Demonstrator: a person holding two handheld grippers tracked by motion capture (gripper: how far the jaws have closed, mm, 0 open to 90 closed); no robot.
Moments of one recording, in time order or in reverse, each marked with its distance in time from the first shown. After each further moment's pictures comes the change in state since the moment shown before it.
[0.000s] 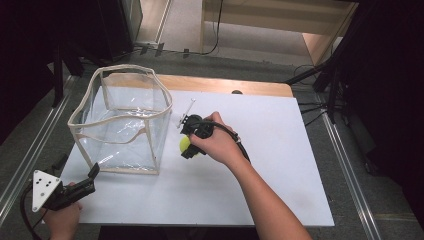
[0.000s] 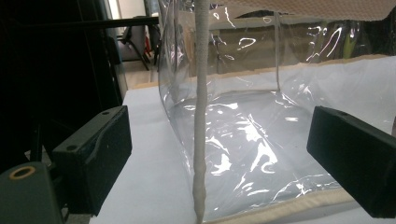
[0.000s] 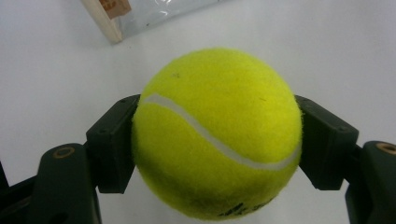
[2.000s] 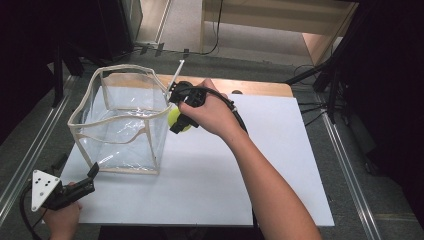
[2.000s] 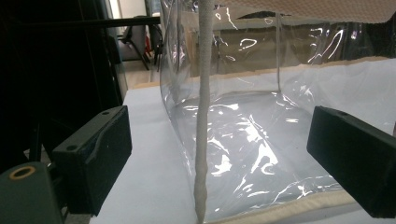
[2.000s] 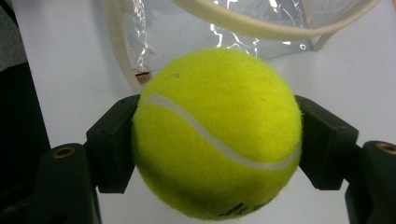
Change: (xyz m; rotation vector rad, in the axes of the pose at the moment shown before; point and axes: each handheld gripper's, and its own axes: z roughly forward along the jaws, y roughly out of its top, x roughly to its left) left arm 0.001 0.000 0.000 -0.002 0.003 -0.011; right arm -0.004 0.058 -0.084 -0.037 -0.008 -0.061
